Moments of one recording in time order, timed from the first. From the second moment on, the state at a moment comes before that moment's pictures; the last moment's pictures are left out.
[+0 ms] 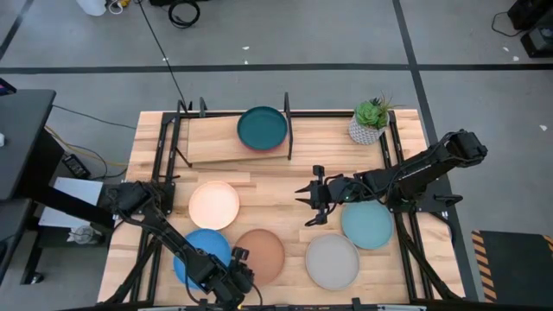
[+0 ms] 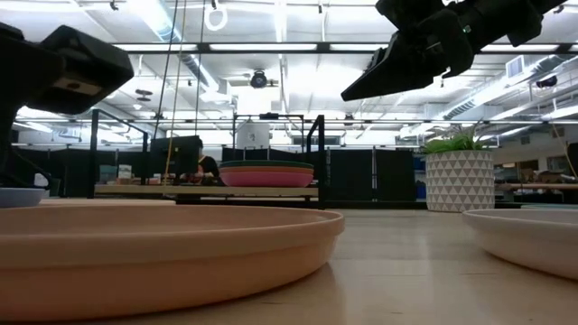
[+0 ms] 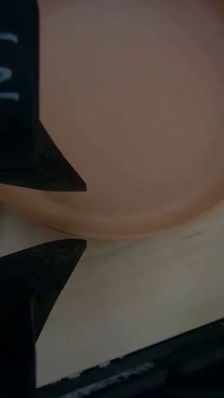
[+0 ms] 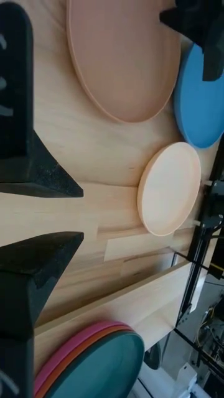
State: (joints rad) left arm -0.80 1.99 1.30 -0.48 -0.30 -0.41; right arm 0.23 1.37 0.66 0.22 0.32 -0.14
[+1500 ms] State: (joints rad) left arm -0.57 1.50 1.15 -1.00 -0.47 -0.33; right arm 0.24 1.37 0.66 0.24 0.31 -0.14
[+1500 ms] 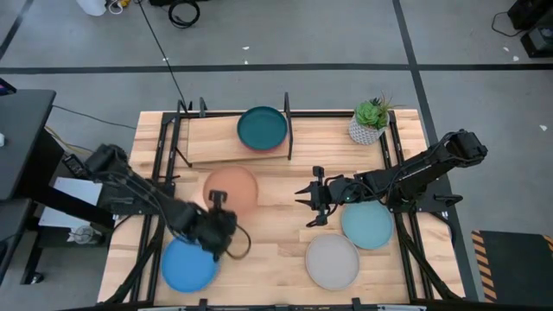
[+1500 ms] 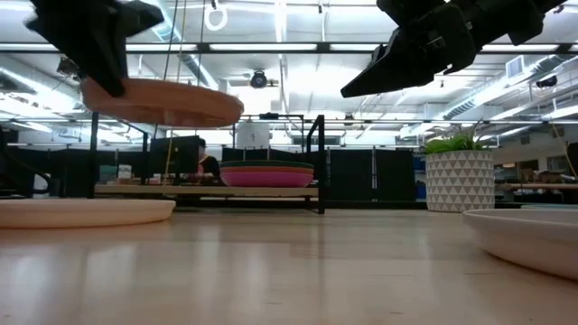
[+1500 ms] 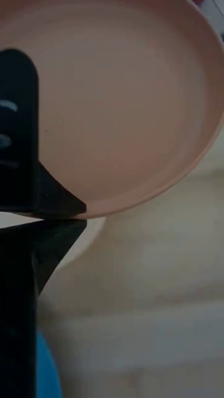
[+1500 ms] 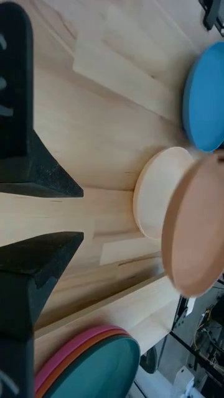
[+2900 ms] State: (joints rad) left arm 0.34 1.17 0.89 -0.86 -0.27 0.15; right arm 0.43 1.37 0.44 0.55 0.42 -0.13
